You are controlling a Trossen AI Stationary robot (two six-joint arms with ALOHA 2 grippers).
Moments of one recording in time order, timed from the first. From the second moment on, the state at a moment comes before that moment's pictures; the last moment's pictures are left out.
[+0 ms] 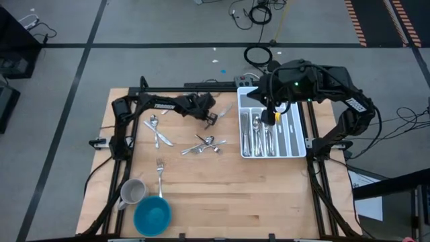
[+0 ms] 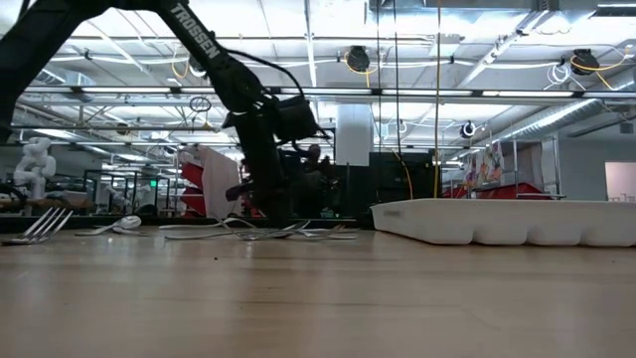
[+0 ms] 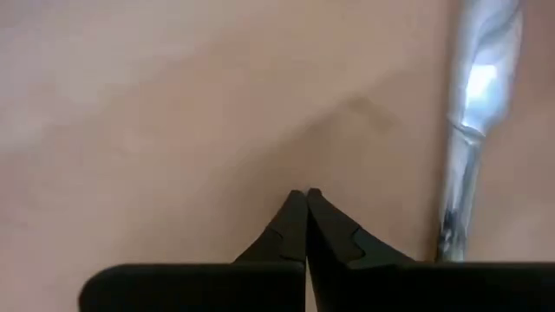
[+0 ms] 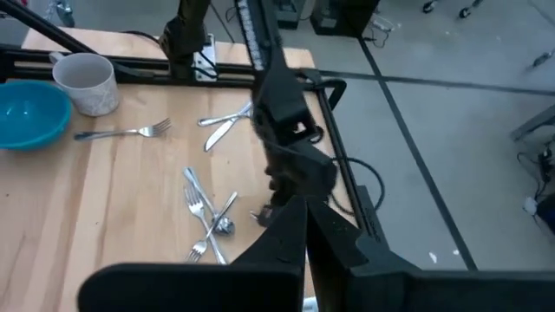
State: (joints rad) left arm 0.42 2.03 1.21 -0.40 -0.09 -0.57; right arm -0.07 1.58 2.29 -1.31 0.21 -0.08
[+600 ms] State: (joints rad) left arm 0.14 2.00 1.20 -0.50 -0.16 -0.54; right arm -0.22 1.58 1.79 -1.20 0.47 -0.04
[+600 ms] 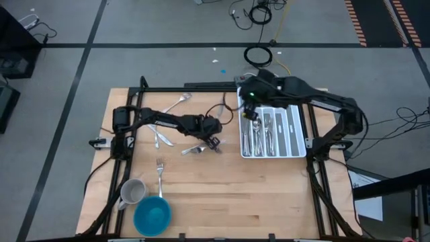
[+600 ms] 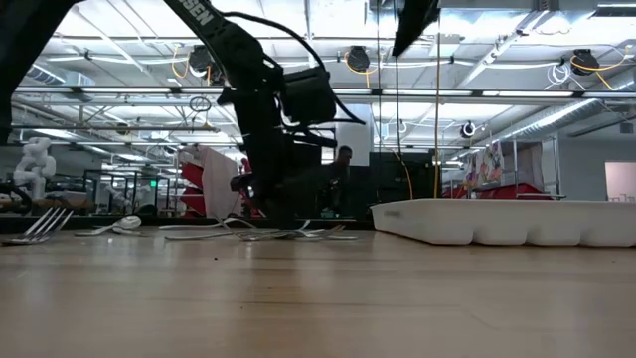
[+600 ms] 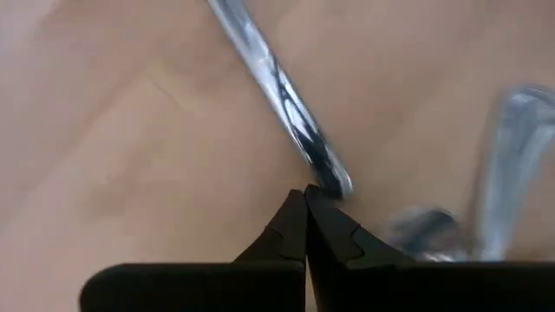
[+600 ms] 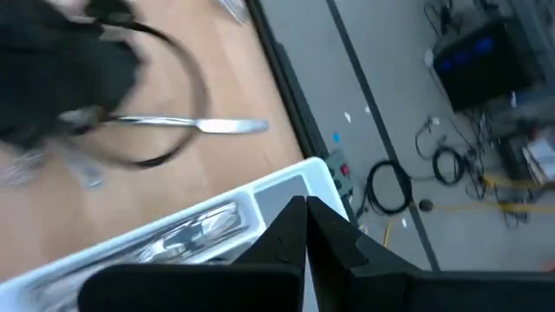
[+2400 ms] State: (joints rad) left arm 0.11 0.64 1.21 -1.17 -0.15 -0.62; right arm -0.29 2.49 2.23 -1.22 0.08 0.90
